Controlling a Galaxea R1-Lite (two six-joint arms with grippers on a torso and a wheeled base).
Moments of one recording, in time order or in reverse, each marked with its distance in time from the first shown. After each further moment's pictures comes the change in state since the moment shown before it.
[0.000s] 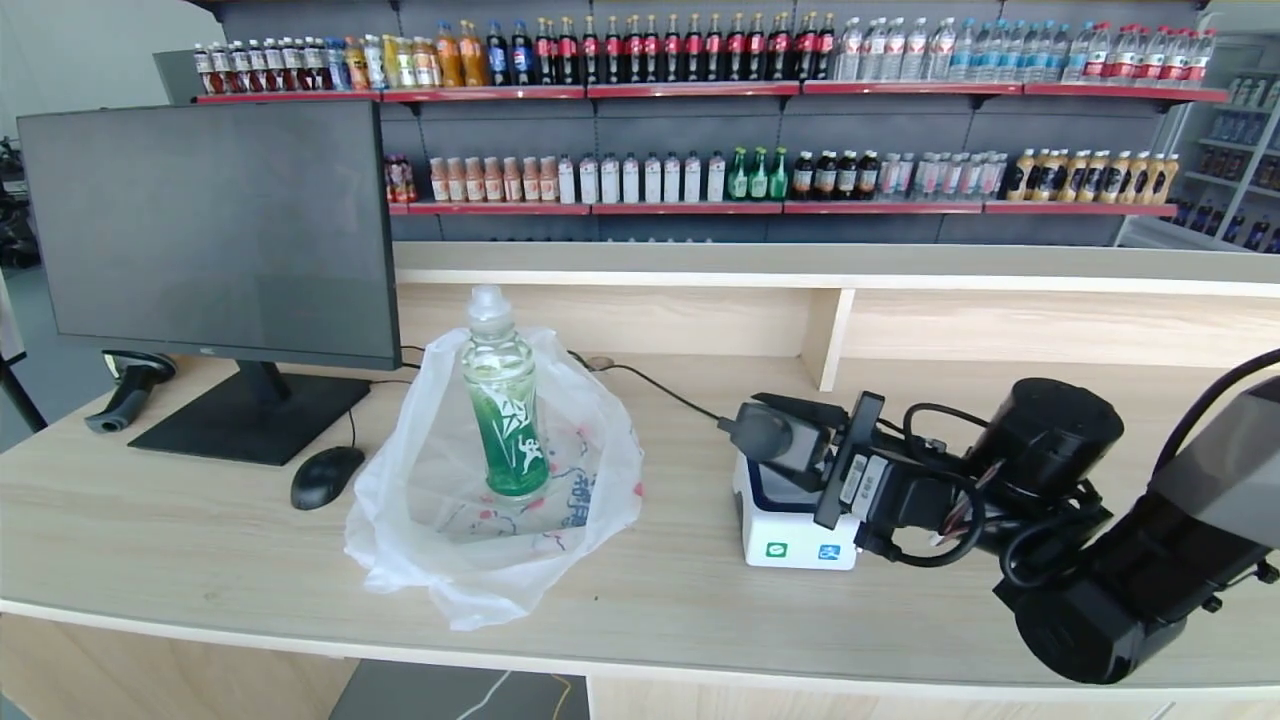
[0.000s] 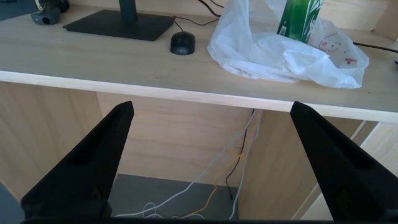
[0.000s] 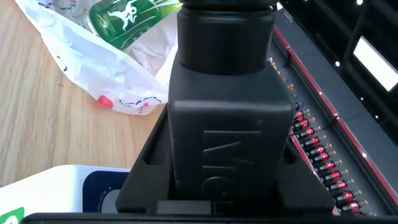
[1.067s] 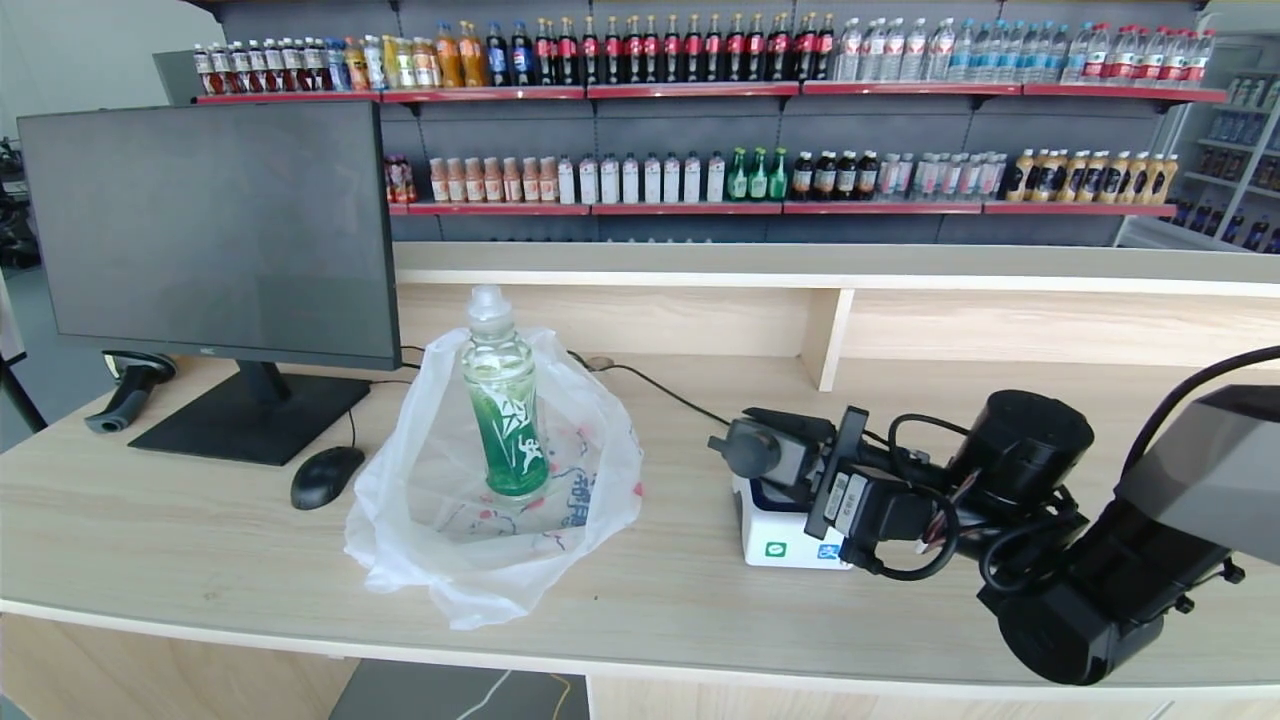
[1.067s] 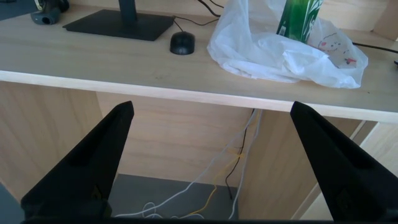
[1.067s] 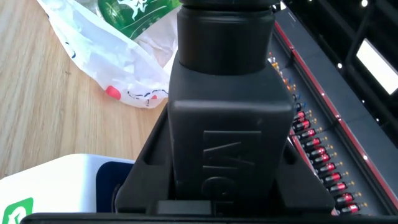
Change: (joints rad) left arm 0.000 0.000 0.000 0.000 0.000 -0.002; right arm -0.002 0.053 -0.010 -0.004 0.006 -0.047
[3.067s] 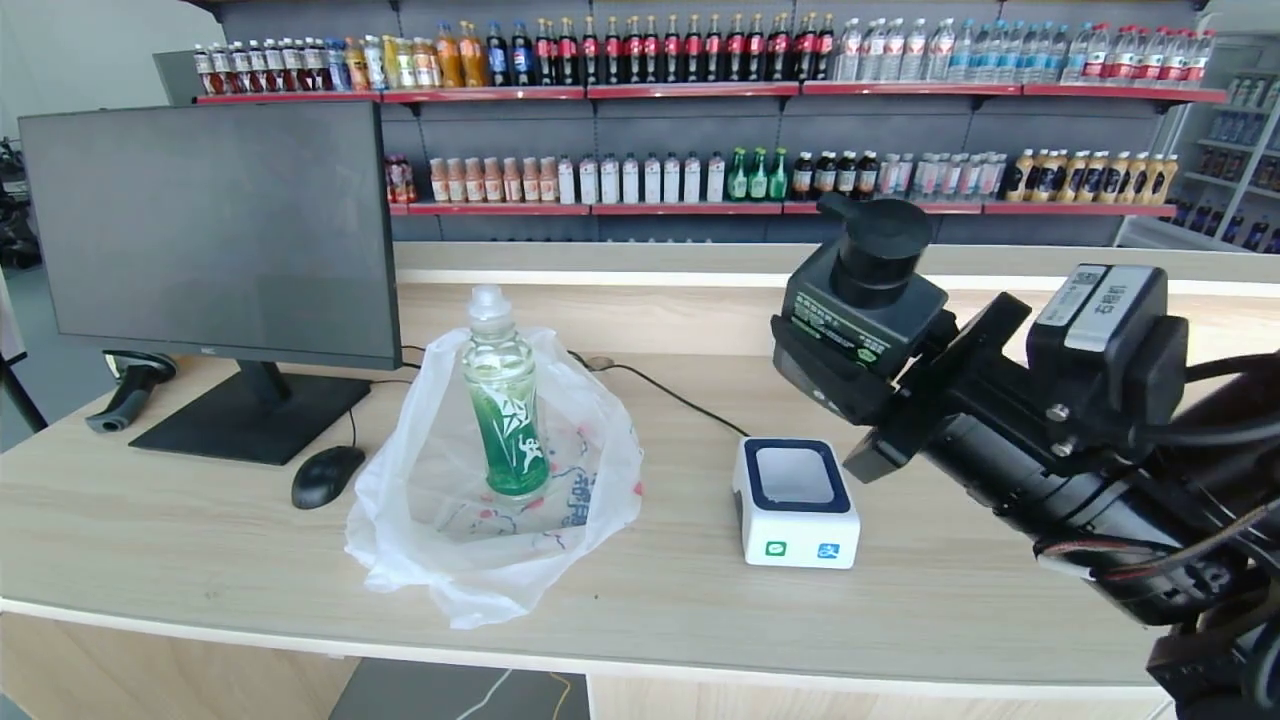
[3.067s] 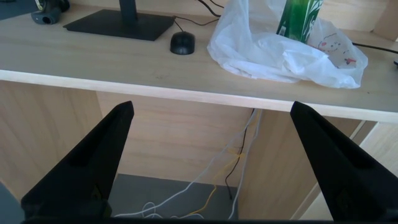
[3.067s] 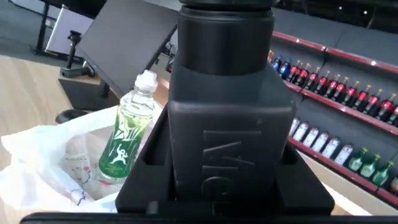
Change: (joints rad) left arm 0.001 0.000 0.000 0.000 0.000 -0.001; right arm 0.264 -0.423 0.107 0.003 -0.494 0.603
